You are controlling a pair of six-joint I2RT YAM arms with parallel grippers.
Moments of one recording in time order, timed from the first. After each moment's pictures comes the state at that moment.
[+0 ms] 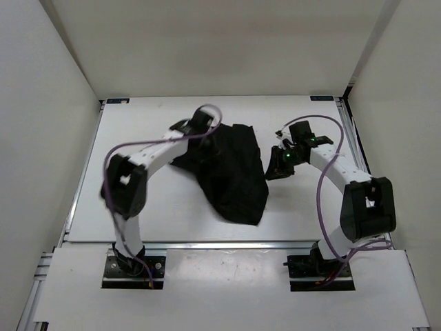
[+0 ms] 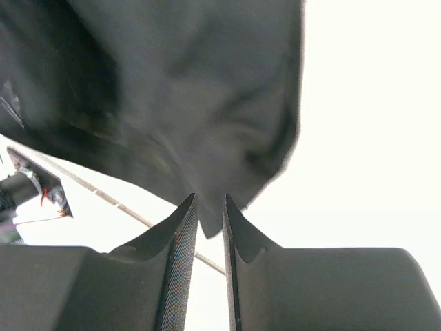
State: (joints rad) left arm -0.54 1.81 1.37 -0.61 0.11 -0.78; right arm 0.28 1.58 1.12 -0.71 -0.51 0.26
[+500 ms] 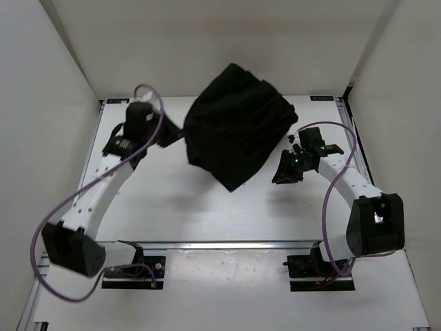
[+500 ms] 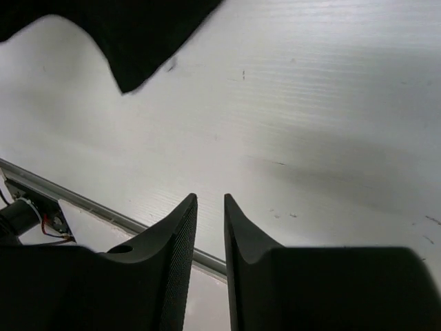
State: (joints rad) left arm -0.39 1.40 1.39 -0.49 0.20 -0.72; right arm 0.20 1.42 0.99 -0.70 -0.42 0.33
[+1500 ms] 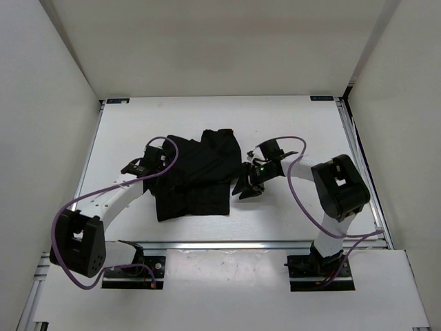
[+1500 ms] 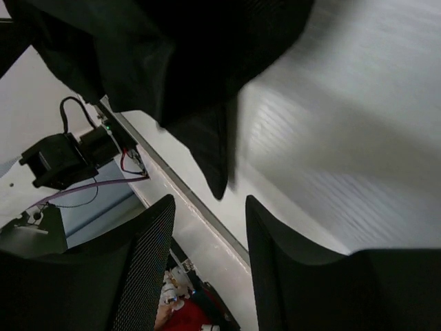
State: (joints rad) left arm -0.33 1.29 0.79 -0.57 -0.07 -0.55; right arm 0.45 1.80 0.97 -0.34 -0.81 0.58
